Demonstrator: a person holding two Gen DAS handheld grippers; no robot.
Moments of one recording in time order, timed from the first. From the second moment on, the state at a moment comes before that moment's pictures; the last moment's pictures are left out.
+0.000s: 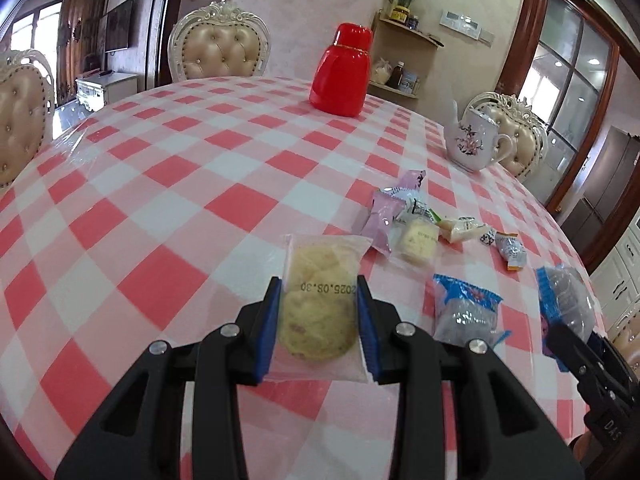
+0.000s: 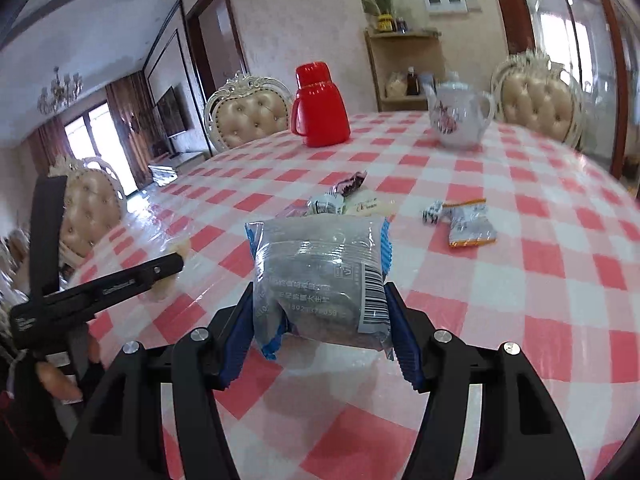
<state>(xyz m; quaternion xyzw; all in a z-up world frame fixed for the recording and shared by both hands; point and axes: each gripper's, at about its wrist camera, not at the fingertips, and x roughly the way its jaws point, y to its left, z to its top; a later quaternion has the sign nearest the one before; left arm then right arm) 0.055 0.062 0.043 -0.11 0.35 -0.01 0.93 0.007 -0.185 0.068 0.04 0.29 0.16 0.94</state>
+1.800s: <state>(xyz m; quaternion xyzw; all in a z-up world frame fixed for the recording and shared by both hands) -0.221 0.247 0.075 -0.11 0.33 0.17 0.92 -0.122 0.061 0.059 -0.03 0.34 0.44 0.83</state>
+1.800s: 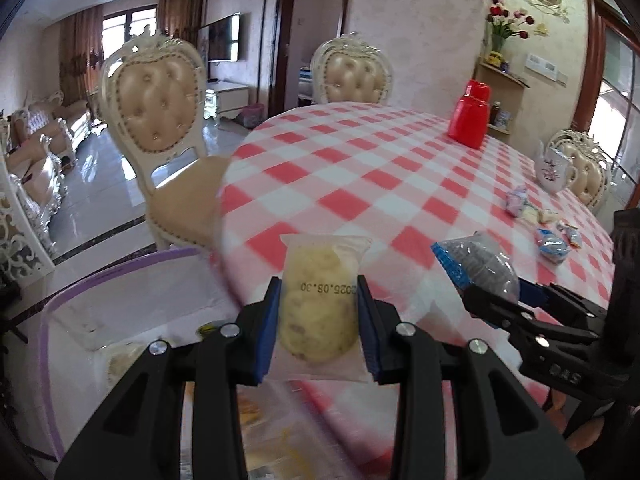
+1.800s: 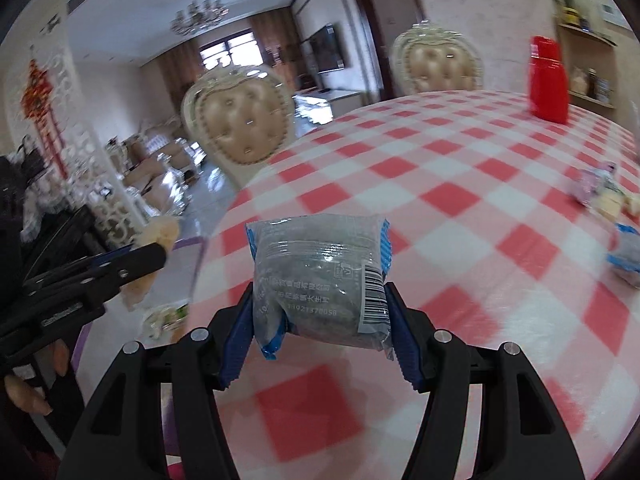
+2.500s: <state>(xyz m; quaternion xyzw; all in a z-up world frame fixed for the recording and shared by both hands) -0.278 0.365 0.059 -0.09 0.38 0.28 0.88 -0.297 0.194 0.035 -0.24 0.32 0.58 0.71</state>
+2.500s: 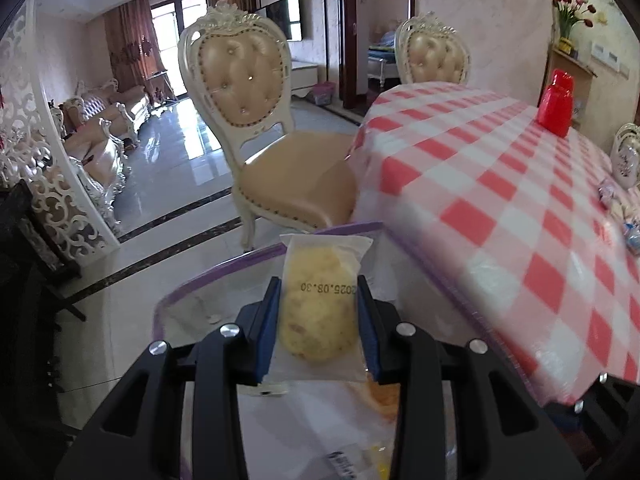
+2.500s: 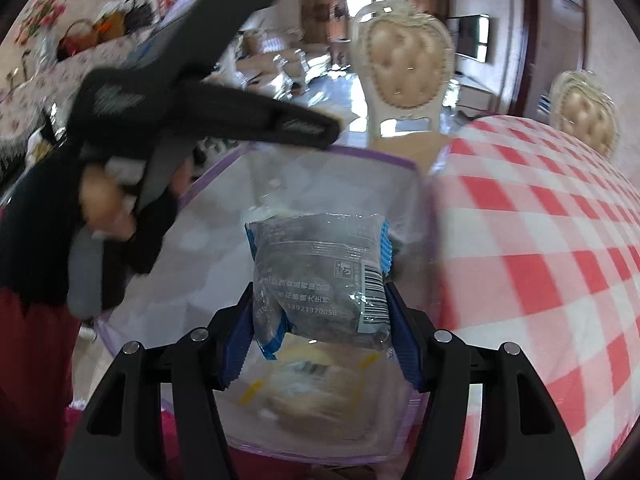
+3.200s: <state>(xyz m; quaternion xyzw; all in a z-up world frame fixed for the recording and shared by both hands) -0.238 0.259 0.105 -0.08 0.29 0.22 0.93 -0.169 0.027 0.095 -0.04 0.30 0.46 0.84</state>
